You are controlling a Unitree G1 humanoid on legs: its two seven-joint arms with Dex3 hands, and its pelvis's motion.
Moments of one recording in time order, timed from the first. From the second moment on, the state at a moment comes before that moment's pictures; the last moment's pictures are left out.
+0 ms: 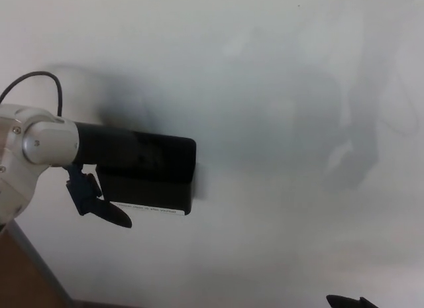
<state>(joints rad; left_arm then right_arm) -0.67 0.78 -0.50 0.09 0.44 0.11 -0.96 0.02 -0.16 0.08 1.14 -0.31 -0.88 -0.41</state>
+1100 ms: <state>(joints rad) -0.79 0.61 -0.69 0.30 0.65 0.04 -0.84 -0.03 -0.17 0.09 1.13 -0.32 -0.89 -0.43</state>
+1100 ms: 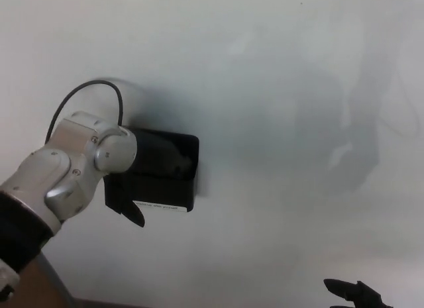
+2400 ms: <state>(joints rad) -0.84 0.44 -0.43 0.85 0.46 -0.05 -0.92 -0.08 -0.17 0.09 1.13 -0.32 -0.89 -0.42</state>
